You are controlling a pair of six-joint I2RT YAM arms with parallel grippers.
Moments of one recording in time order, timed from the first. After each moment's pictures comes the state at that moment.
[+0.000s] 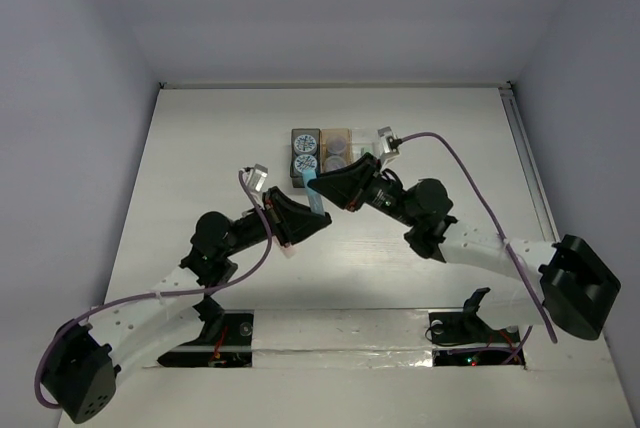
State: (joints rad) left arm -0.68 0.76 0.32 0.75 0.50 -0.88; right arm 0.87 1.29 0.68 0.99 -0.31 0.84
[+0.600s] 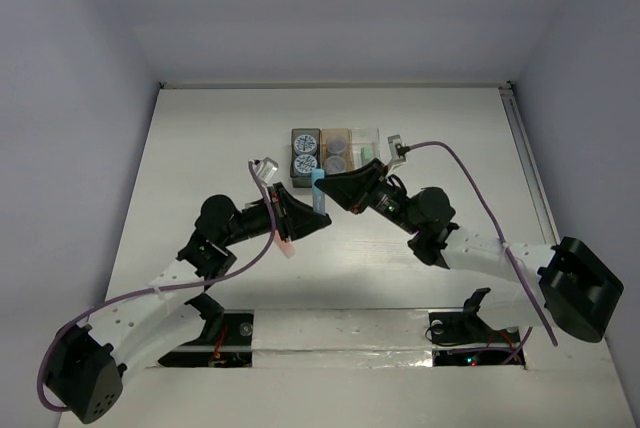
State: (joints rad) left arm -0.63 0.80 0.42 0.51 0.61 -0.82; right arm 0.87 1.26 0.57 1.04 -0.21 0.84
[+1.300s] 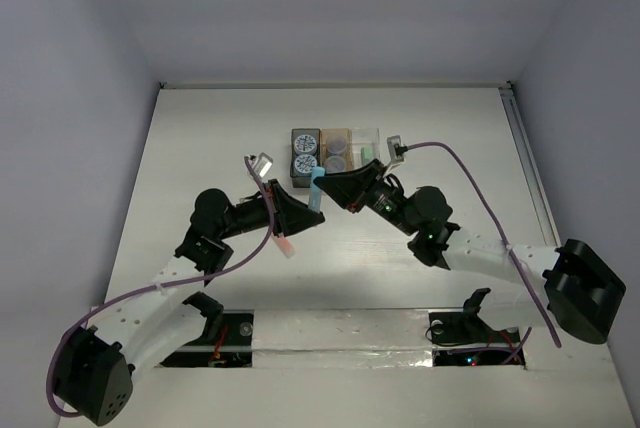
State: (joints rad) left arm -0.51 0.82 0.43 0.52 0.76 -0.86; right arm 0.90 1.26 0.59 0.96 -0.12 0.82
